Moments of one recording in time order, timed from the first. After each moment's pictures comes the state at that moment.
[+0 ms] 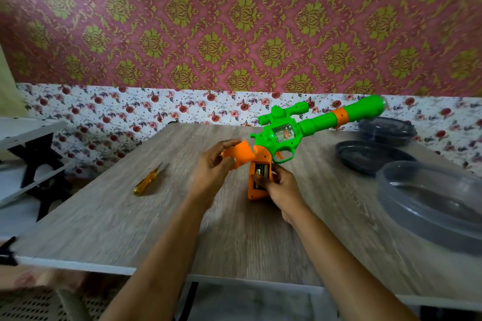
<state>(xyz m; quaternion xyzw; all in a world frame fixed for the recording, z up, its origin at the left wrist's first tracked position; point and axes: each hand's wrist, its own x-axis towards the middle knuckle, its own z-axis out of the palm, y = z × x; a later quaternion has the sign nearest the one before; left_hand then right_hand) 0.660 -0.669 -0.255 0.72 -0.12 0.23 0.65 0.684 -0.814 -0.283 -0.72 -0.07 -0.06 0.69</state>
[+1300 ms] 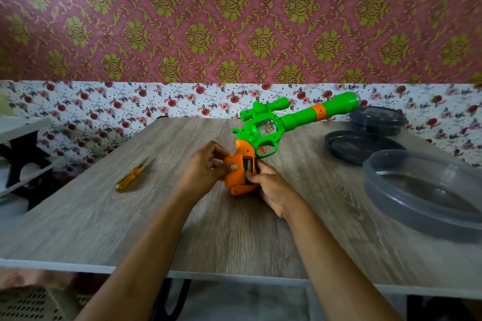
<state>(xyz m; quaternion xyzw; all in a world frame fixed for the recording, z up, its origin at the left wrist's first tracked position) 0.666 -0.677 -0.261 0.79 -0.10 0.17 0.58 0.683 -0.826 -0.280 -0.64 -0.13 0.11 0.75</state>
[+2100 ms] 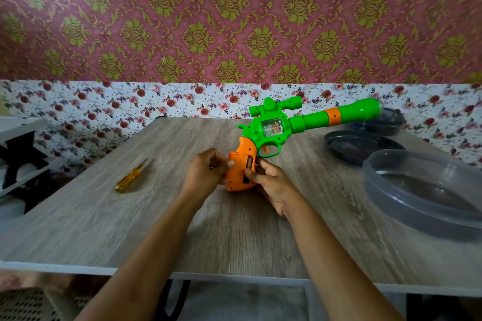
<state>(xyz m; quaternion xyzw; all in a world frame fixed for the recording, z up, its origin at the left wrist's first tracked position) 0.666 -0.684 -0.266 0.79 -0.03 0.18 0.59 0.693 -0.829 -0.289 -0.62 -0.10 0.09 0.77</state>
